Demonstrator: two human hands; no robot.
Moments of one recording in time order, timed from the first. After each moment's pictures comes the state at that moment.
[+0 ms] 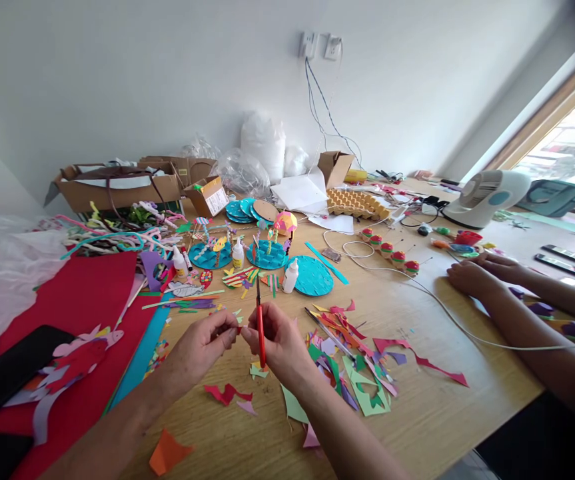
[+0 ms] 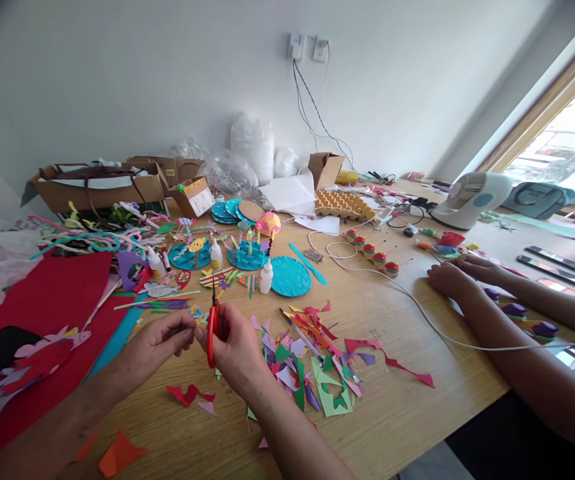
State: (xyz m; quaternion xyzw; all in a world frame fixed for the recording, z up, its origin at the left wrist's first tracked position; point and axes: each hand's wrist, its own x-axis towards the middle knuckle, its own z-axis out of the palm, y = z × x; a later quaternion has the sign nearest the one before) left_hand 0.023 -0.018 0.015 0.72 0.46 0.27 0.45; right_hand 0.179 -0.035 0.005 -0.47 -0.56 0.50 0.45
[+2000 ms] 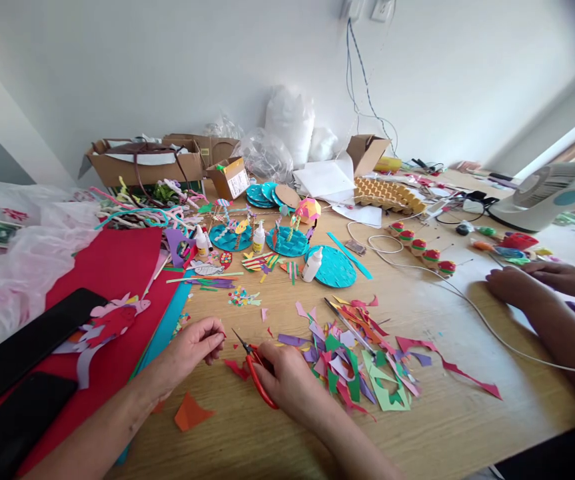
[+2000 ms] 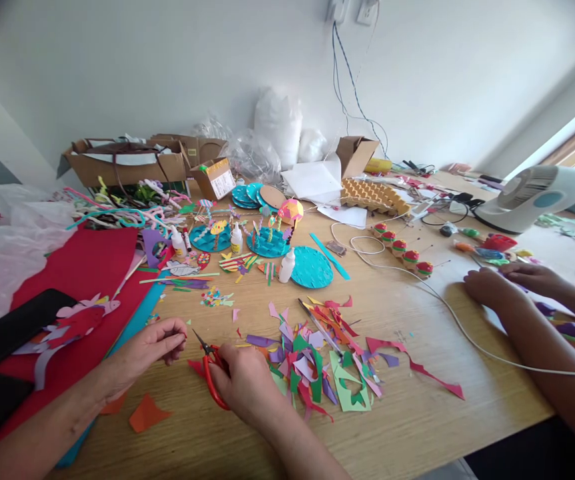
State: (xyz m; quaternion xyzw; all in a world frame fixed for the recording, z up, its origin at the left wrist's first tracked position) left_hand -0.020 -0.043 -0.022 0.54 0.54 0.28 0.59; right_hand 0.171 -0.071 -0.036 -0.53 -0.76 0.33 0.19
